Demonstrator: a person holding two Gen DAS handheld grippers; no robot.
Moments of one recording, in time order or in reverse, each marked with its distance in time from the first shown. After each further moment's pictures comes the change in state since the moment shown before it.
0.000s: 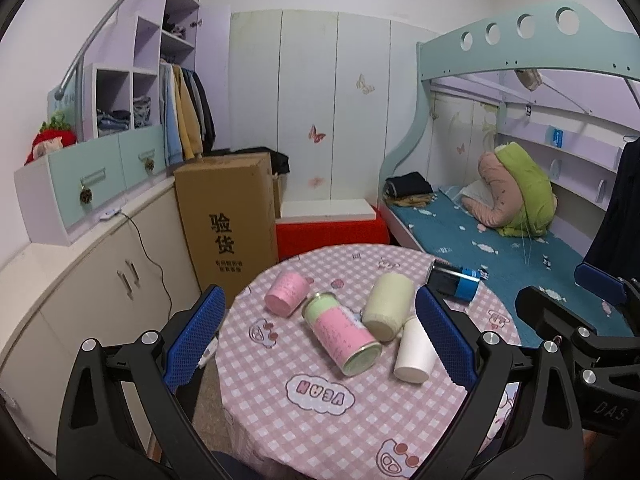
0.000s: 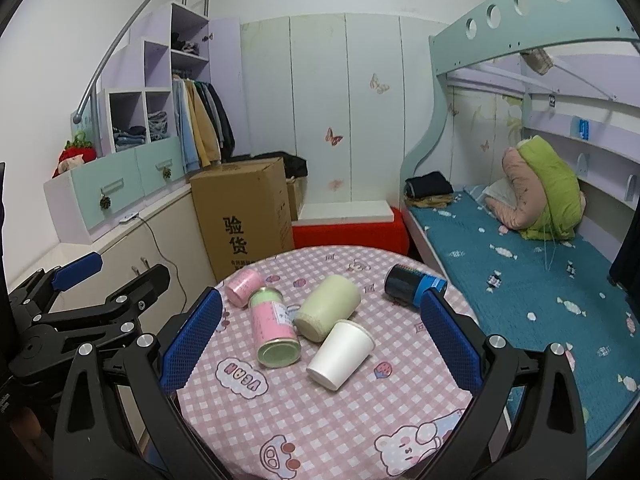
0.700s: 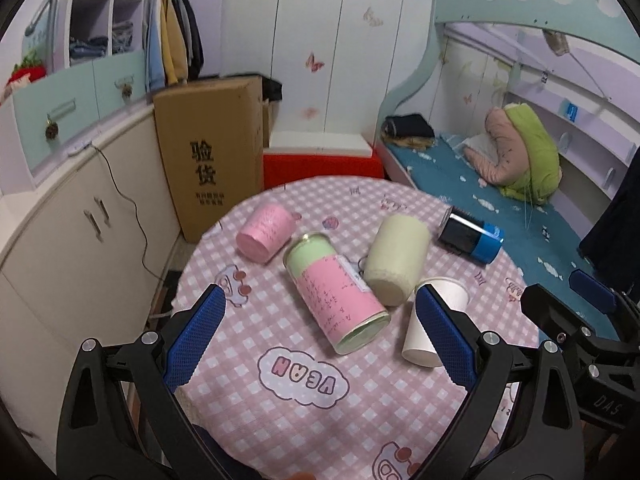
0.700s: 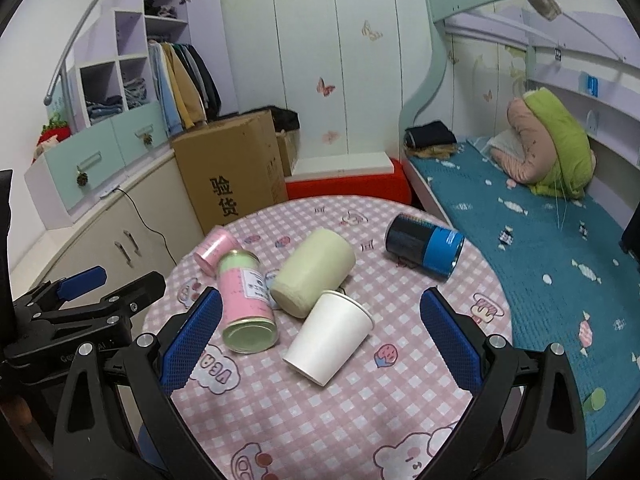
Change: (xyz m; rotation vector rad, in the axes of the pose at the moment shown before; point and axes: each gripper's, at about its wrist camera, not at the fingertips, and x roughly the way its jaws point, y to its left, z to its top) left arm 0.108 0.008 -0.019 -0.067 0.260 -0.043; right arm 0.096 -0.030 -0.020 0.052 0.176 -0.002
